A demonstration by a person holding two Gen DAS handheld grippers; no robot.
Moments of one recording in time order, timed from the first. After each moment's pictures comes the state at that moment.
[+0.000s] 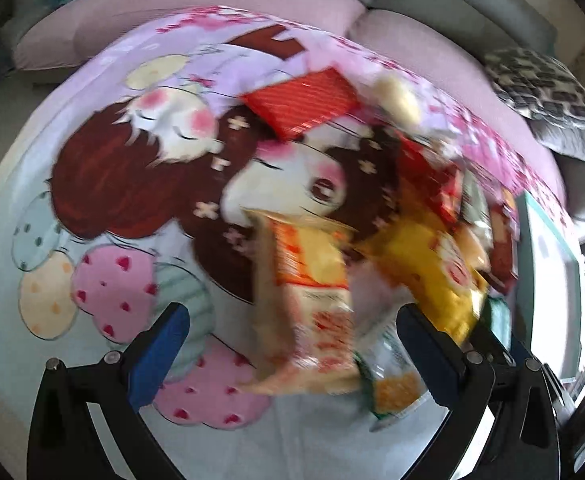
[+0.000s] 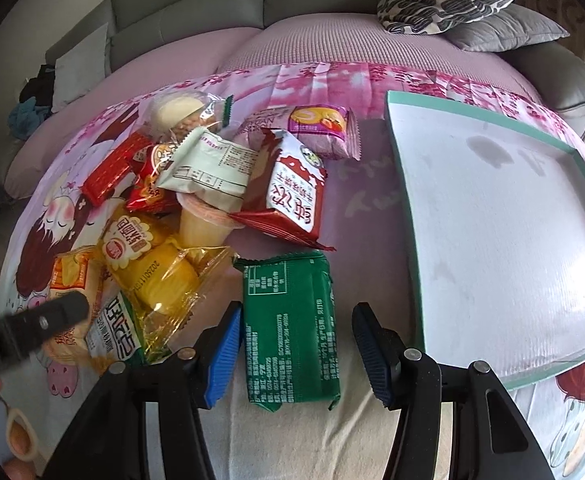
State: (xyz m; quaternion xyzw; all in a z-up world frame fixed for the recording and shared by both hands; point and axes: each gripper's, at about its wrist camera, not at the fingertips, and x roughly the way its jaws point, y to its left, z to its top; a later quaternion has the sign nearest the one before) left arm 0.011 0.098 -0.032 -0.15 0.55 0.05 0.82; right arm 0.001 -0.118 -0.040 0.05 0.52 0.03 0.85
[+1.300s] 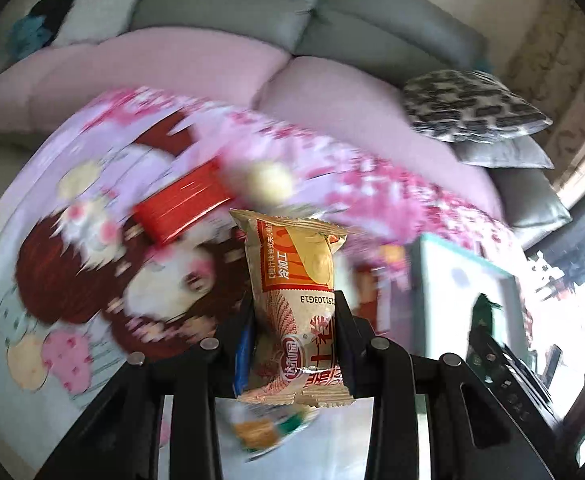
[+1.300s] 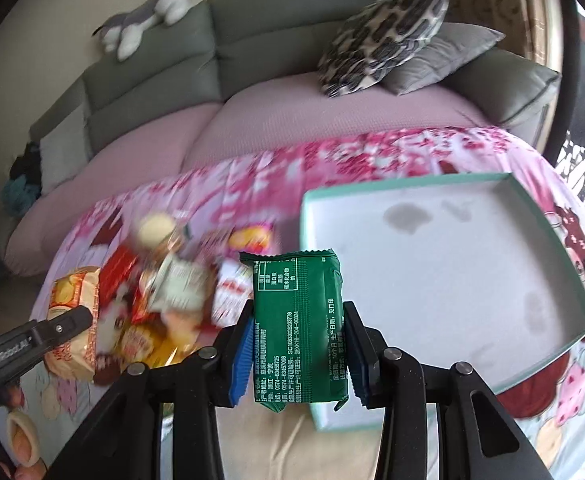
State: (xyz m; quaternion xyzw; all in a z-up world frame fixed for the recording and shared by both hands) left arm 0.036 0.025 0.054 -0.14 0.47 -0.06 0.87; right arm -0.005 -0.195 0.033 0.13 0.42 -0.04 0.90
